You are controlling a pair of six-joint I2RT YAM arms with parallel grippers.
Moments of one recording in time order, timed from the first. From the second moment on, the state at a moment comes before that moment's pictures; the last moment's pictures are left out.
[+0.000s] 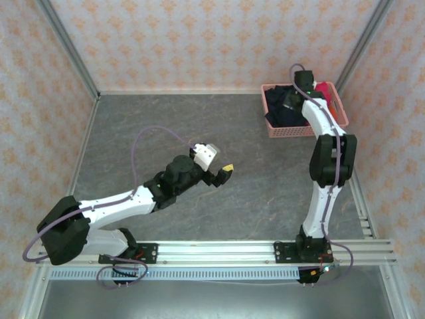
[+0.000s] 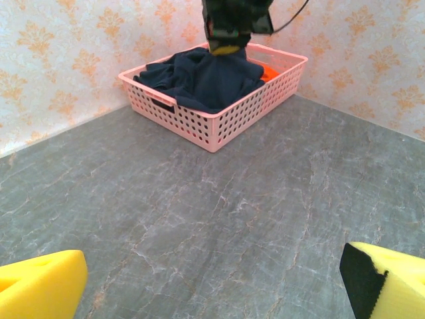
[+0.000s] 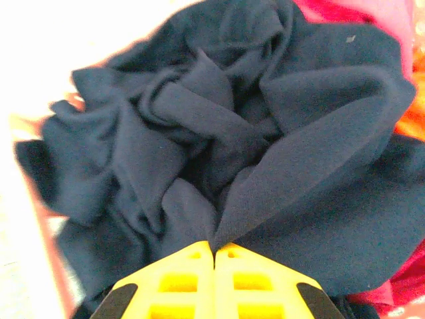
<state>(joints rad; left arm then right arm) -0.83 1.27 0.67 0.36 -0.11 -0.02 0.01 2.04 1.82 -0.59 0.16 0.41</state>
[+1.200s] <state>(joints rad) -0.79 1.26 0.65 0.41 -0.16 -0.05 0.17 1.90 2.62 -0.92 -0.32 0.45</state>
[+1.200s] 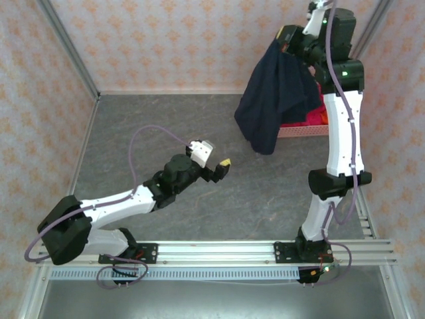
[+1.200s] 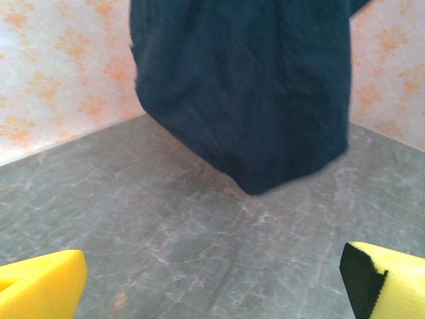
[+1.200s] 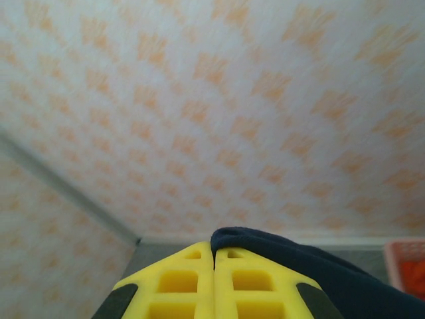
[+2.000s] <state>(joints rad) -0.37 1.14 0.63 -0.01 -0.27 -0.37 0.16 1.83 1.88 -0.75 0.03 0.44</state>
